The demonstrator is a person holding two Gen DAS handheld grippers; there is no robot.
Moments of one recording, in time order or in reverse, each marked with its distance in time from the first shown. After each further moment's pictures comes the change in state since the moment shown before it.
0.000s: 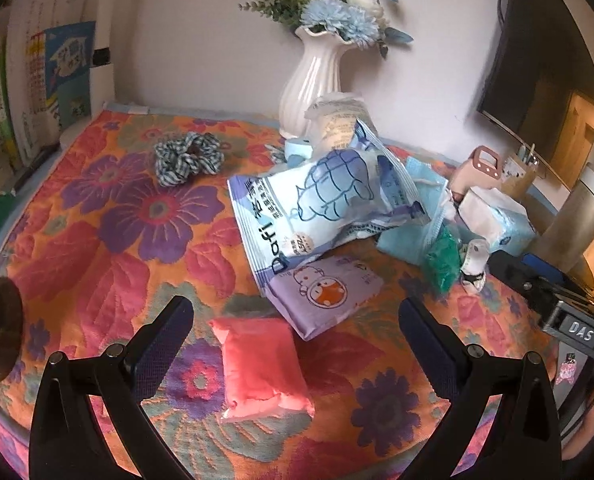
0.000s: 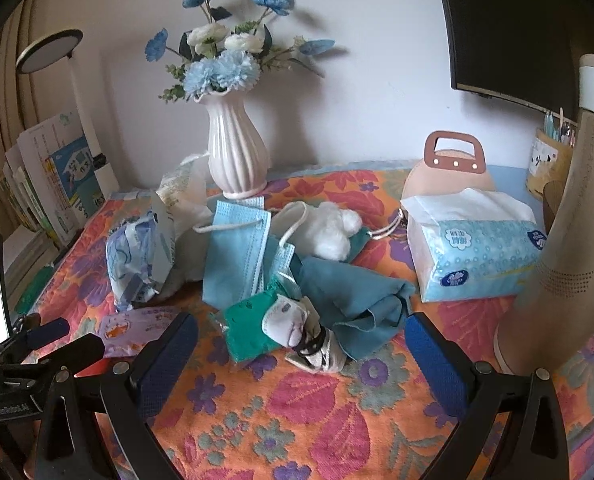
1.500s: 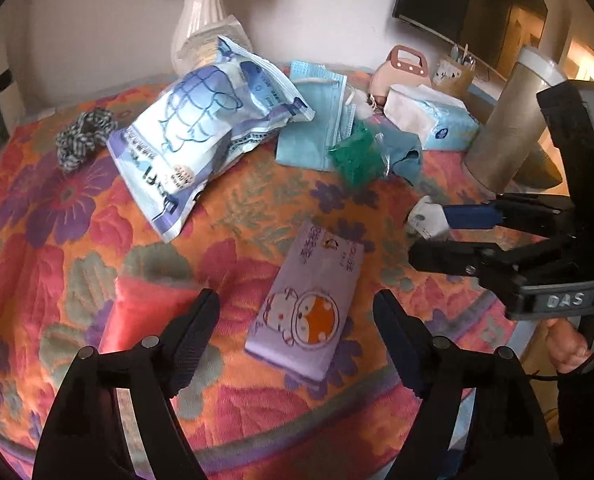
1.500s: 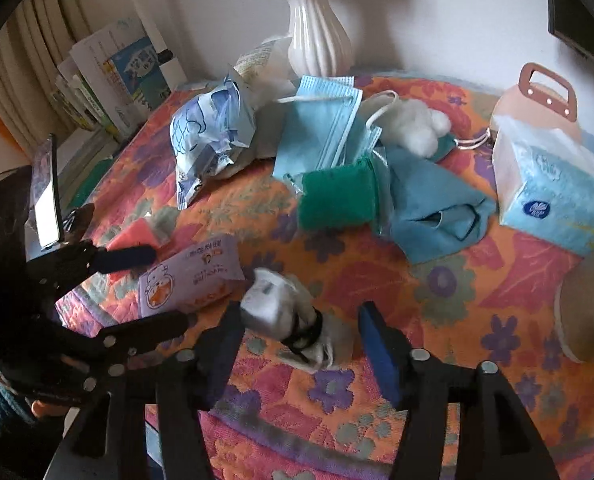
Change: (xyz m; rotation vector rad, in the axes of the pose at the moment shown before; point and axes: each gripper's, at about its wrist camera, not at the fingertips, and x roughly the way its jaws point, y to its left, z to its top) left arm 0.011 -0.049 -0.022 0.262 0.220 -0.151; right arm 0.012 0.017 -0.027 -0.156 0.359 0.262
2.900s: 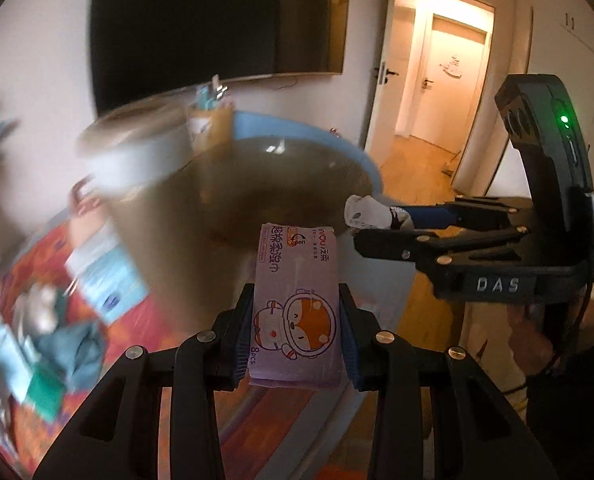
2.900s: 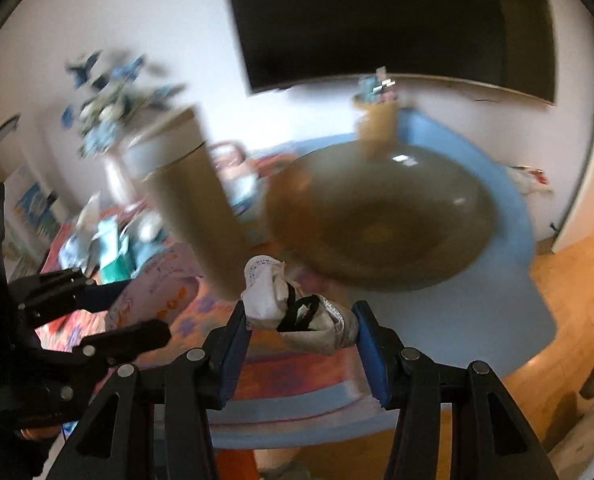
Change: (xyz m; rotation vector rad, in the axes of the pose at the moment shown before) left arm 0.000 -0.292 0.087 0.462 -0.143 -0.350; right arm -0.233 -0.179 -0.112 0.361 -0.302 -0.370
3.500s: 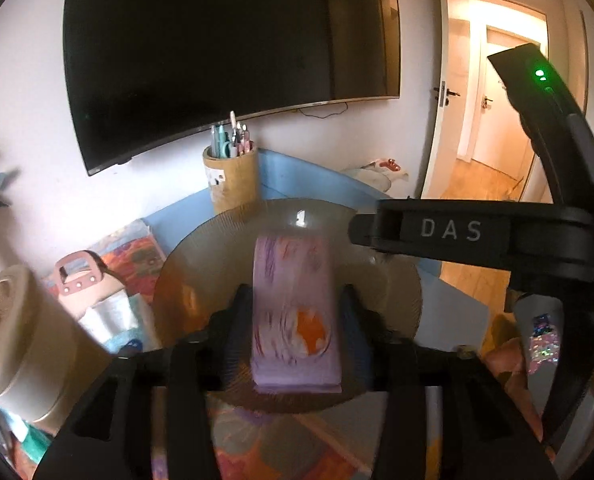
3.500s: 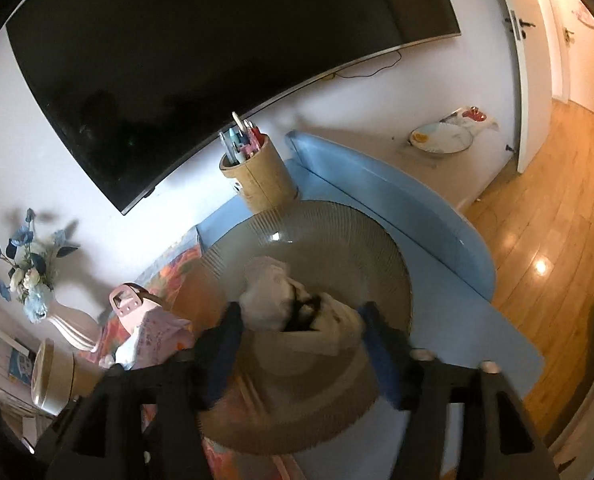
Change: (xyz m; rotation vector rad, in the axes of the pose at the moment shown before) left arm 0.099 -0.035 0.097 -0.063 -0.069 0.246; right arm 0.038 -0.132 0.096 0.420 -0.028 -0.064
